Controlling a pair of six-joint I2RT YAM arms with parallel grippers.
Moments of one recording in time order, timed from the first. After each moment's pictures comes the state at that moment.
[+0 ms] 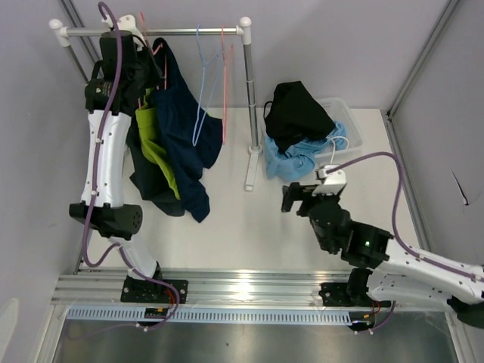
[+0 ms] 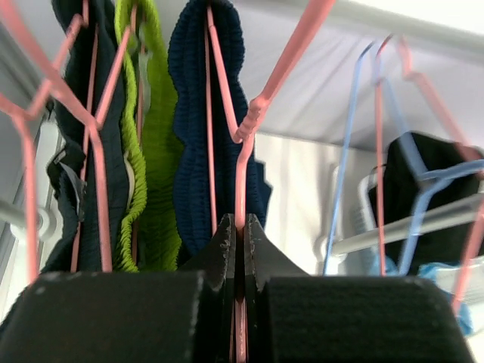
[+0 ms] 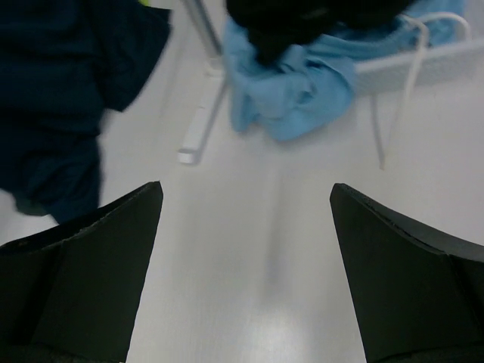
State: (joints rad) left arm -0.11 1.80 2.34 -0.89 -0.09 -0.27; right arm 1.11 0.78 0.76 -0.28 0.92 0.45
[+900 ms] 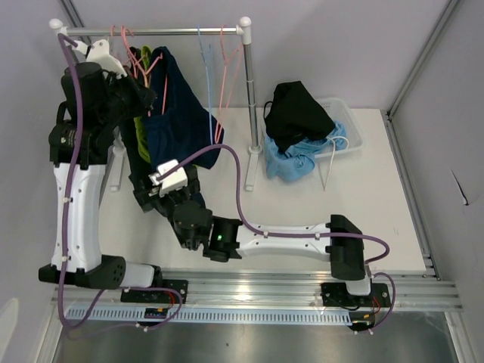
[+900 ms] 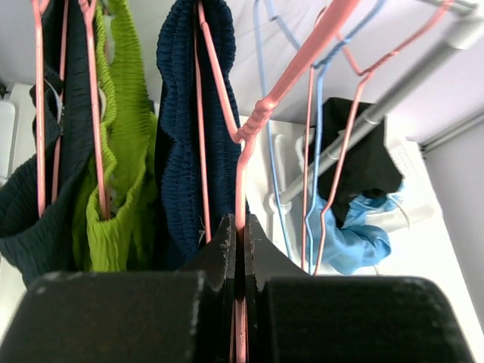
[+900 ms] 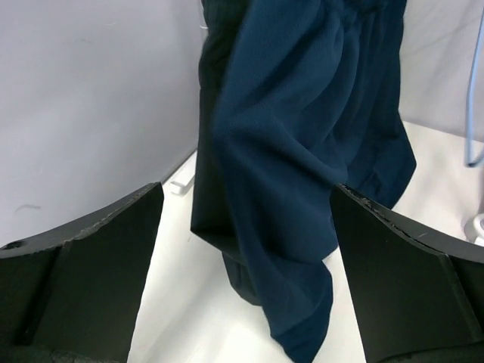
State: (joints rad) left arm -0.11 1.38 2.01 -0.89 0.06 -0.33; right arm 1.46 1.94 1.74 0.41 0.91 -0.07
